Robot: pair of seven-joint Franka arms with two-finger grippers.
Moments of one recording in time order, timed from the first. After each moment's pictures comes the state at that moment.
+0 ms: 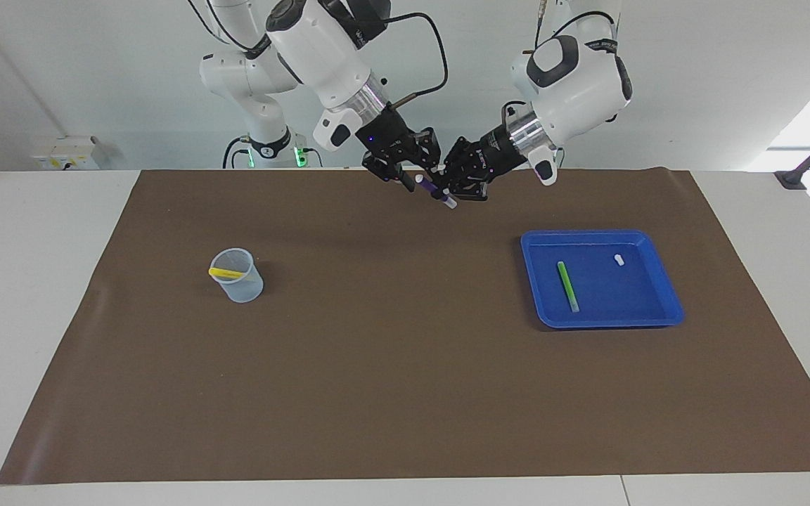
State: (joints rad) left arm -0.40 -0.12 -0.09 -2.05 -0.94 2.13 -1.75; right arm 0.07 -0.01 0.47 -1.82 0.53 2.14 0.55
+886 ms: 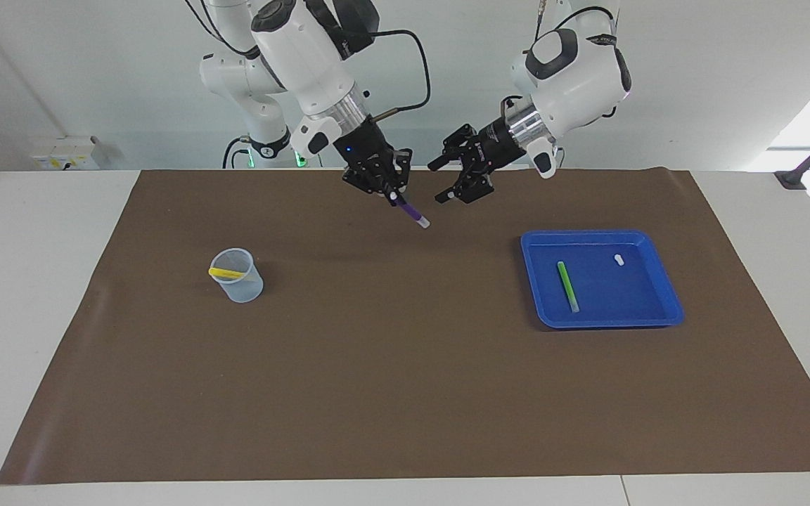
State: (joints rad) left arm -0.41 -0.15 -0.08 -2.06 -0.94 2.12 -1.67; right arm 0.05 -0.01 0.41 -1.83 0.35 2.11 0.52
